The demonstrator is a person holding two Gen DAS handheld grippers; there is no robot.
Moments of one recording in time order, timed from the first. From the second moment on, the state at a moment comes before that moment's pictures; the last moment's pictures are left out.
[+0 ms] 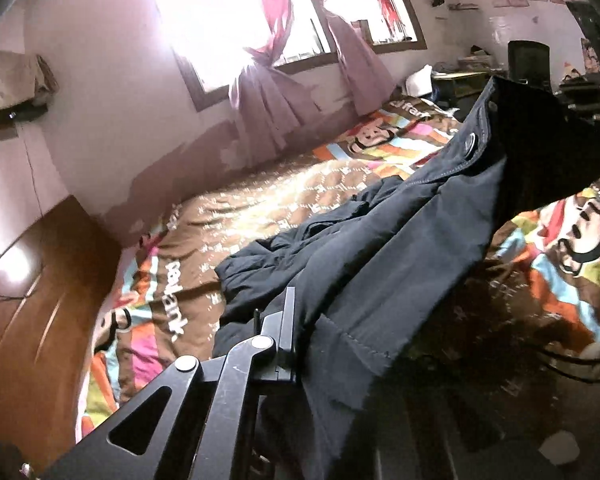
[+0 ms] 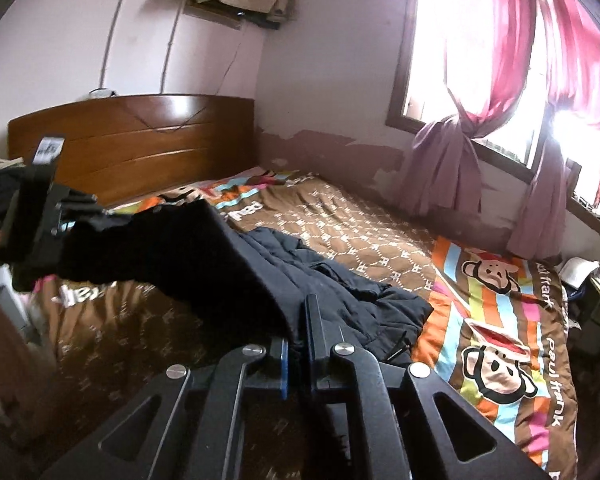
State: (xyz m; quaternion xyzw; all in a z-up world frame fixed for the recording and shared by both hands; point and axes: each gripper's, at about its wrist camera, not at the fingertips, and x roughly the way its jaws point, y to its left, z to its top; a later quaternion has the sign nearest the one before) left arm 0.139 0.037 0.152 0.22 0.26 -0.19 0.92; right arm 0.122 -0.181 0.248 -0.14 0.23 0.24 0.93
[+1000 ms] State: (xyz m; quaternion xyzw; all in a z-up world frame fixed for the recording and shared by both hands) left arm 0.435 0.060 0.086 0.07 0.35 -0.23 0.90; right arm 0.422 -0.173 0.145 -0.12 0.29 0.18 0.93
